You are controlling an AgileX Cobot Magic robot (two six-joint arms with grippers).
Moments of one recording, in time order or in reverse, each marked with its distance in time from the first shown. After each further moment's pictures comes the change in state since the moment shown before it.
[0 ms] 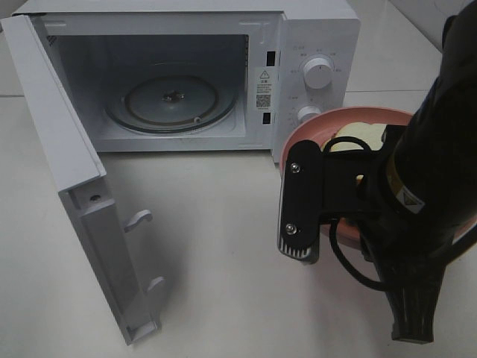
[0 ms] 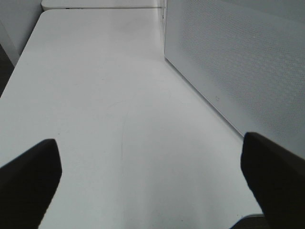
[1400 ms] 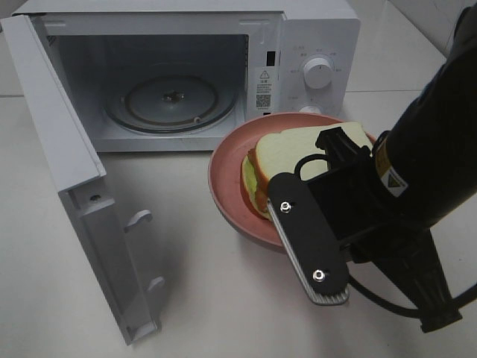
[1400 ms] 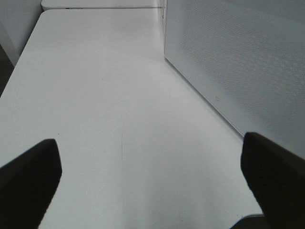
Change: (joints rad) left arm 0.000 0.000 0.000 0.000 0.000 0.000; right arm -0.078 0.000 0.004 0.154 -0.148 -0.642
